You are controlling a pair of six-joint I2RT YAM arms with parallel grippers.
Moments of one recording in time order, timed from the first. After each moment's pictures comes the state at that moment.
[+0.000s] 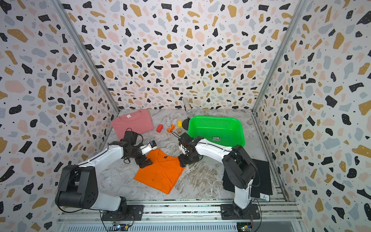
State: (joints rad) left arm -0.11 1.45 0.84 -0.63 0.35 0.88; right arm 0.80 1.84 1.30 -0.79 -0.26 0.31
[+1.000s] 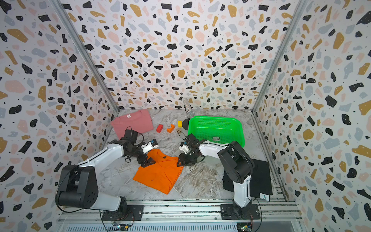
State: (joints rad) left arm -0.13 1.46 0.88 -0.67 0.49 0.89; right arm 0.69 1.90 1.12 -0.42 -0.65 0.42
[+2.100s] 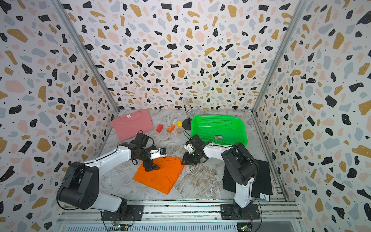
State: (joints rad) left arm -0.30 1.47 0.84 -0.61 0.41 1.05; right arm 0.66 1.85 1.04 -0.33 -0.60 0.49
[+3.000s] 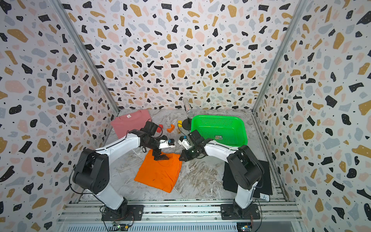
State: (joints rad) left arm -0.37 1.70 1.18 -0.69 0.59 1.13; right arm 0.68 1.74 1.11 -0.36 -0.62 0.18
